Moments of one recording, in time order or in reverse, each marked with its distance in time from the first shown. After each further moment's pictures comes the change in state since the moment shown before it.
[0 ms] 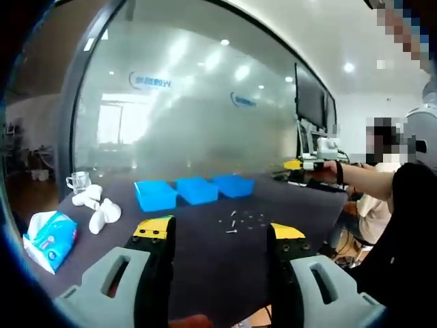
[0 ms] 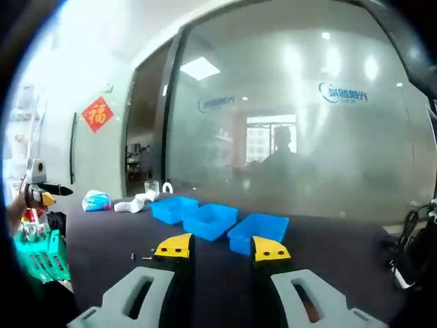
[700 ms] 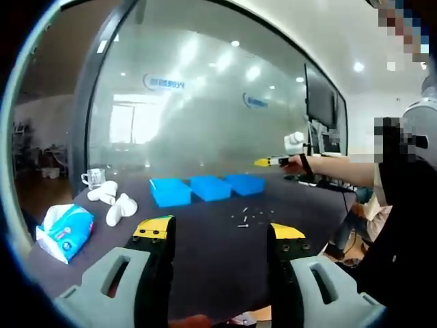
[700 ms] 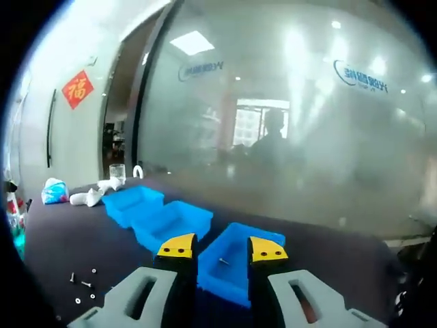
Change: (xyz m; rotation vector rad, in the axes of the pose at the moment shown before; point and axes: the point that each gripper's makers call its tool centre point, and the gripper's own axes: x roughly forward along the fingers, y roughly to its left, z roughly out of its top) left arm -0.025 0.015 -0.005 -0.006 -0.004 0.080; right arm 0.145 -0.046 0.001 -0.062 0.119 -0.087
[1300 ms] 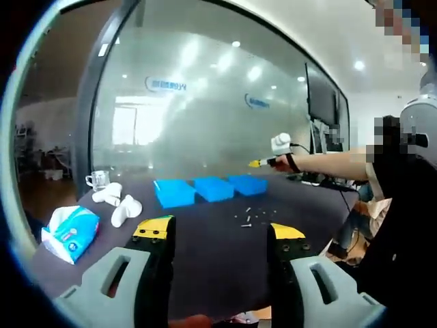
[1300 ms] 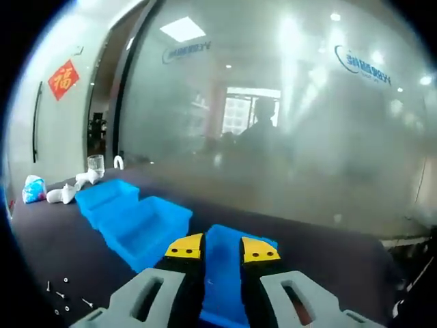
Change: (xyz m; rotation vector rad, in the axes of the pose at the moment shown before) left arm -0.008 0.005 0.001 0.011 0.000 0.025; right arm 0.068 -0.028 -0.005 -0.014 0.089 -0.085
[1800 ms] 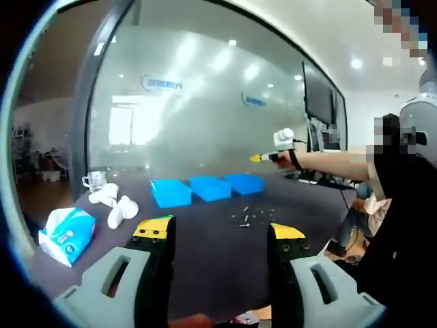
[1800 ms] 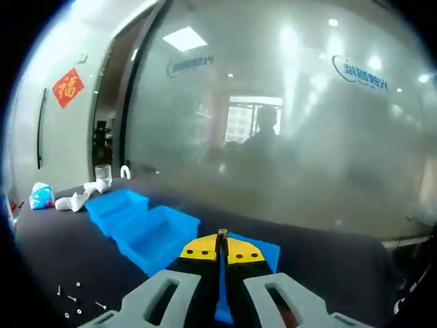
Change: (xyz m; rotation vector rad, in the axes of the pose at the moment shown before) left arm 0.005 -0.004 0.001 0.011 0.004 -0.019; right arm -0.023 0.014 0.014 0.016 -0.052 0.022
